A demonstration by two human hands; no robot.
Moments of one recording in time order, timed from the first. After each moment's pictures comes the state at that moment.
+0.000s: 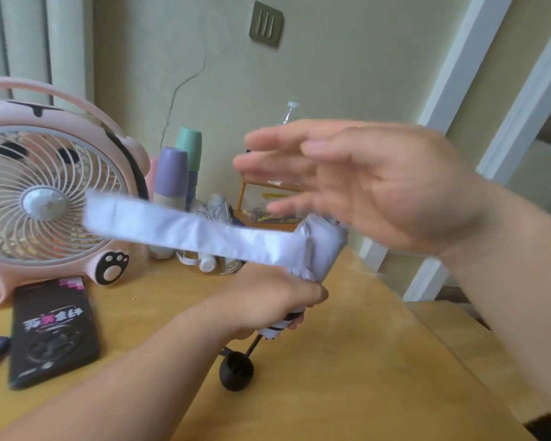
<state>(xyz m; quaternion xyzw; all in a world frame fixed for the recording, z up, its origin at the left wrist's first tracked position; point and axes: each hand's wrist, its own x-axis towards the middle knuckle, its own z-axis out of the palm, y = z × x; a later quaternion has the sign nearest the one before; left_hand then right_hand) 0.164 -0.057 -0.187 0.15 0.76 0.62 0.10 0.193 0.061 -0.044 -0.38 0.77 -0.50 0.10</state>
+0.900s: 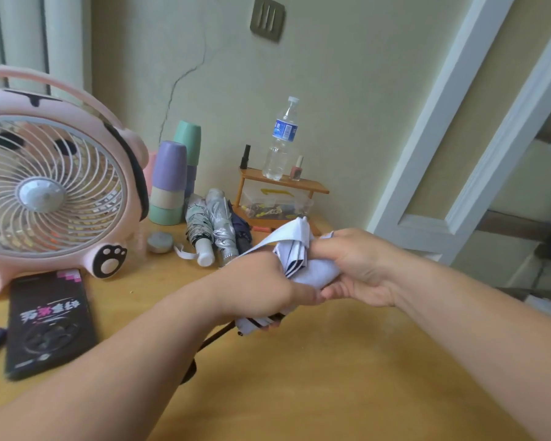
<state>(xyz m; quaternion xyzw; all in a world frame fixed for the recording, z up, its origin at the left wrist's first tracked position) 0.167 -0.070 -0.175 0.16 0.86 0.48 0.09 0.143 0.089 -0.128 -0.03 0.83 -0.53 0.18</state>
